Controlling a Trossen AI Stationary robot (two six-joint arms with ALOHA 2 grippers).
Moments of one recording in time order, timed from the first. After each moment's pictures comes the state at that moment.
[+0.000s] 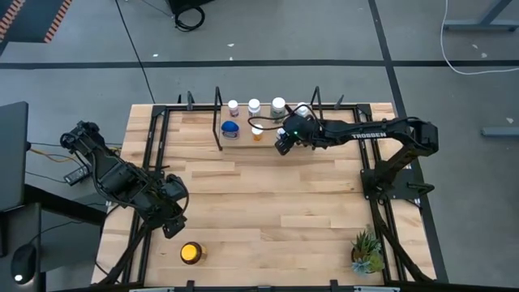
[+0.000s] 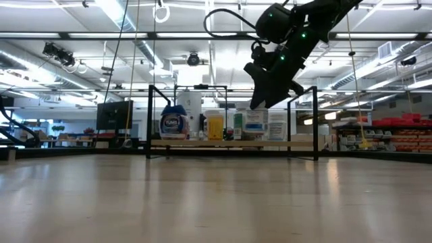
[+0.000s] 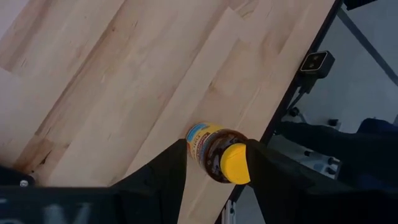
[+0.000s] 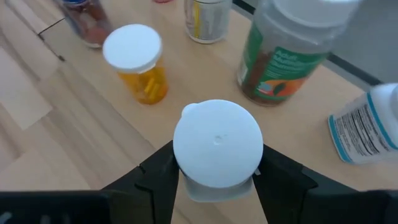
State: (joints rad) left arm -0.71 1.22 1.38 -1.27 -0.17 -1.28; right arm -0.28 1.53 1.00 -0.30 0.37 0.42
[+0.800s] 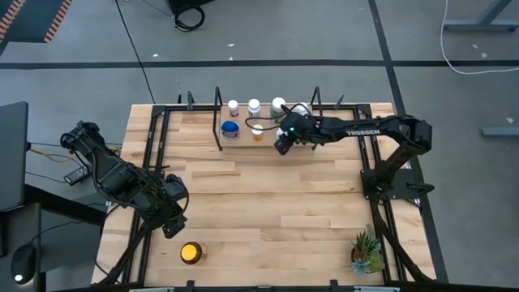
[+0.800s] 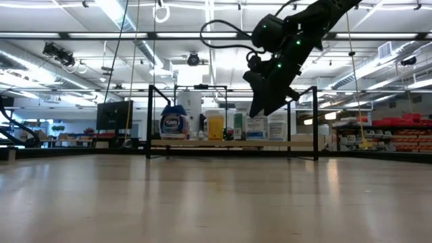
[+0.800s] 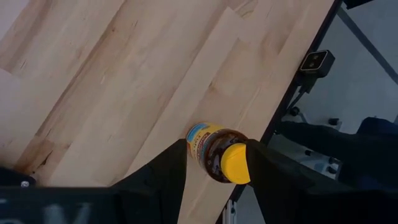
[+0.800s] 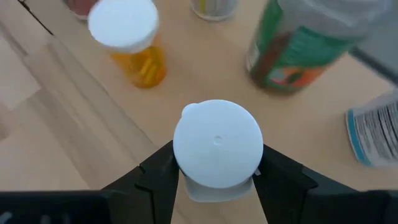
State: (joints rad) left arm -0.71 1.22 1.38 -1.27 -0.17 -1.27; right arm -0.33 1.59 1.04 -0.34 0.28 0.37
